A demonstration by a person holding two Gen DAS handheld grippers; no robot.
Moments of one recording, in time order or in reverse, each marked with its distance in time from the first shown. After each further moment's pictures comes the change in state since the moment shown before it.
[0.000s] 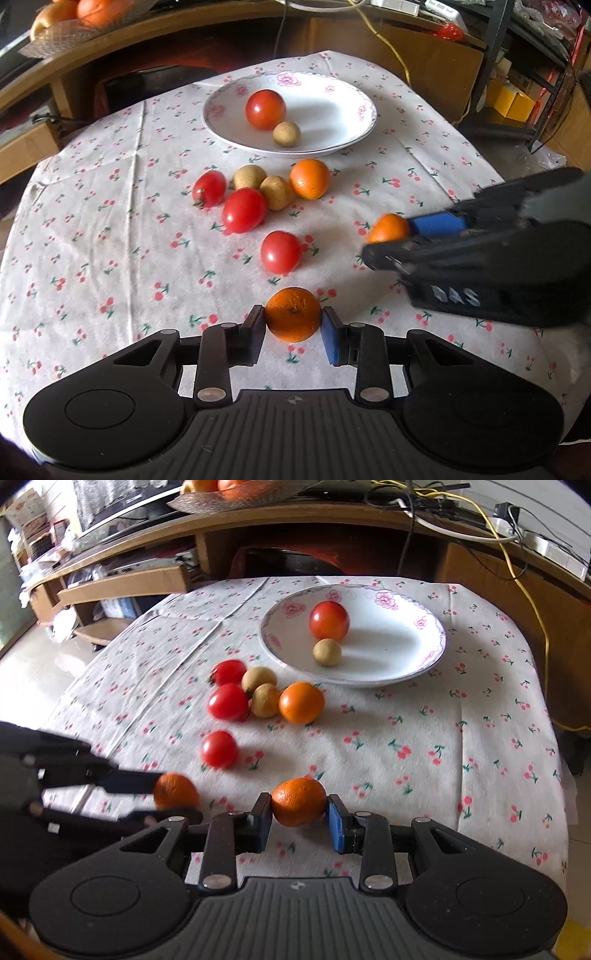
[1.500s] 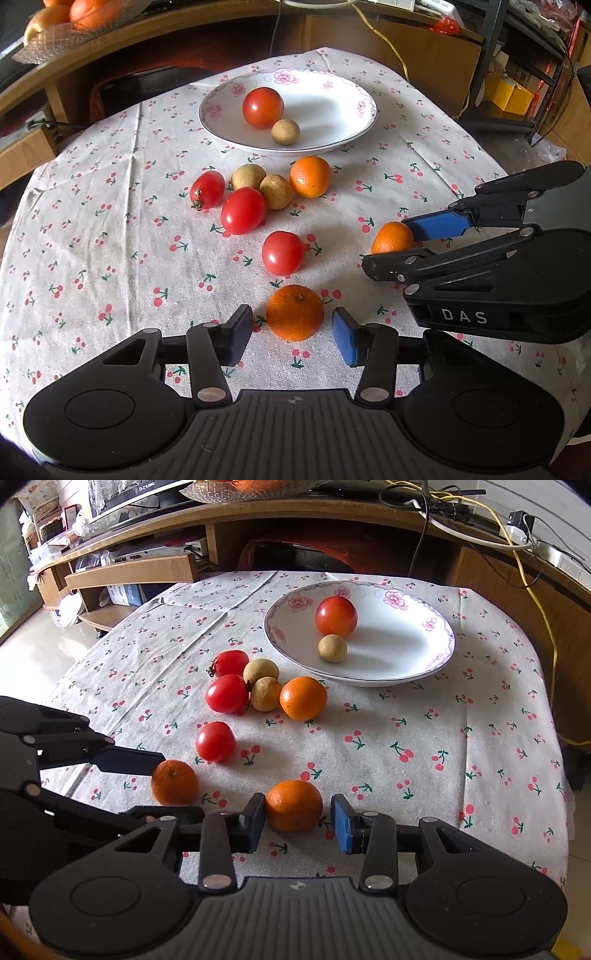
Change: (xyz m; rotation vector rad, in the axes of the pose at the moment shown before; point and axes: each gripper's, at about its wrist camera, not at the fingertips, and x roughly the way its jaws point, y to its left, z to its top) left arm 0.007 0.000 0.002 0.029 0.001 0.002; right arm 0.009 -0.004 0.001 -0.046 0.002 -0.002
